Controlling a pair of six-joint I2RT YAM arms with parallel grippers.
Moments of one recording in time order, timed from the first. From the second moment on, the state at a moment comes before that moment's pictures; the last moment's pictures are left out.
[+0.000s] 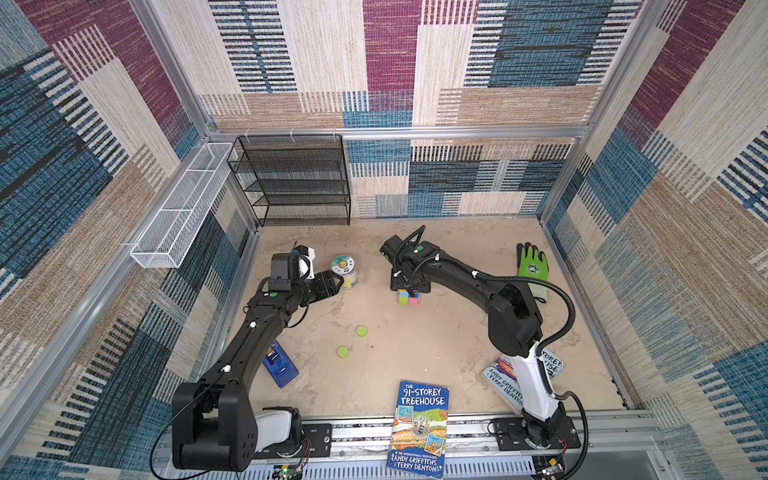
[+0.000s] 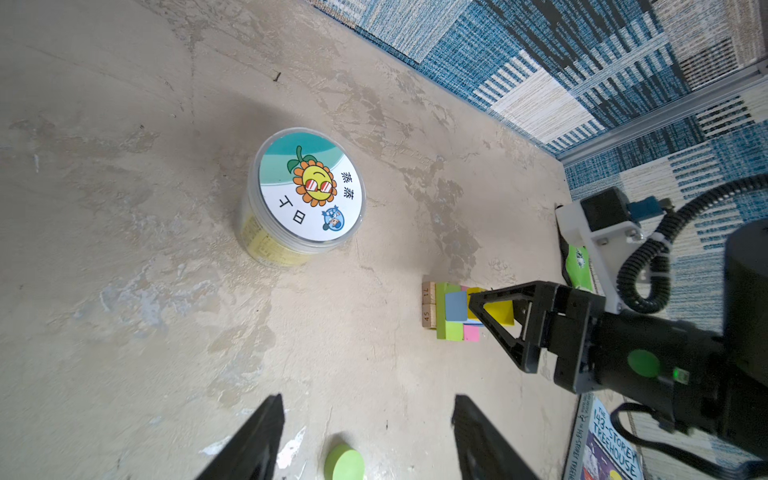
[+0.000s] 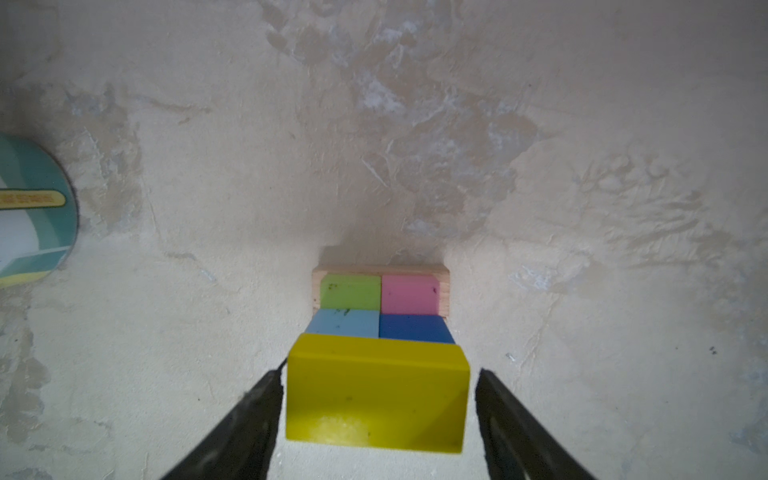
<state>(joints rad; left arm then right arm) -0.06 1.28 0.90 -0.36 0.43 -0.41 0.73 2.17 1.91 -1.02 0.27 0.79</state>
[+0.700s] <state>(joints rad) -0.06 1.28 0.90 -0.36 0.45 -0.41 0.73 2.00 1.85 -0.98 0.31 0.71</state>
